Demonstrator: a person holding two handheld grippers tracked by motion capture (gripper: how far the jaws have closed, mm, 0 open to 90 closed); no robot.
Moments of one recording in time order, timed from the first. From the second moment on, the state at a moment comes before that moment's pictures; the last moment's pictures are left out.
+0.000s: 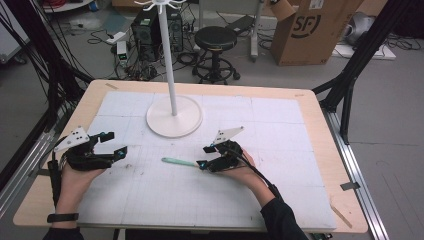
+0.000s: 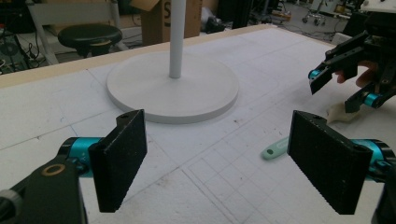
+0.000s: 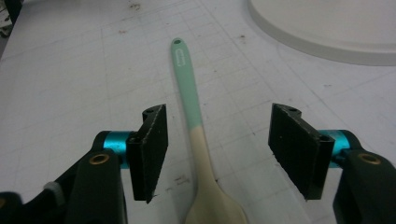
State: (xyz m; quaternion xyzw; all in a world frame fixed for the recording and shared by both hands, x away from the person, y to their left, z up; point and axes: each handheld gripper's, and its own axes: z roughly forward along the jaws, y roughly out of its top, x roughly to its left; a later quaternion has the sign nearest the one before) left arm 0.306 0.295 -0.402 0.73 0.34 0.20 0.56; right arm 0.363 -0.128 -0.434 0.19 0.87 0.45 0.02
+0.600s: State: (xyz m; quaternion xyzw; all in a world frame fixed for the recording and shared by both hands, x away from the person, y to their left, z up) left arm 0.306 0.294 -0.402 0.73 0.34 0.20 0.56; right arm 0.365 -0.110 -0.444 0.15 0.90 0.41 0.02
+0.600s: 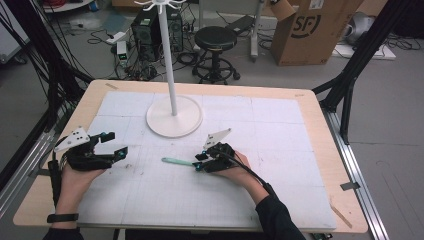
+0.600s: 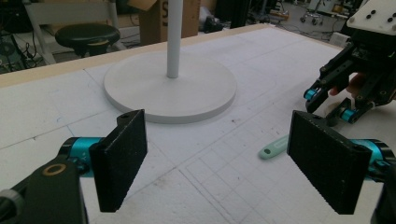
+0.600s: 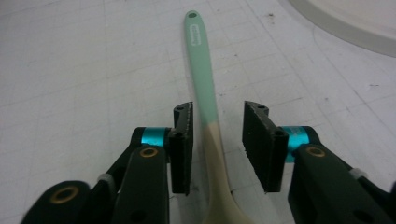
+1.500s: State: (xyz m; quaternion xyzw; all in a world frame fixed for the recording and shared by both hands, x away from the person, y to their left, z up) left arm 0.306 0.291 -0.402 0.73 0.34 0.20 0.56; right arm 0.363 -0.106 -0.443 0.14 0.91 0.39 0.03
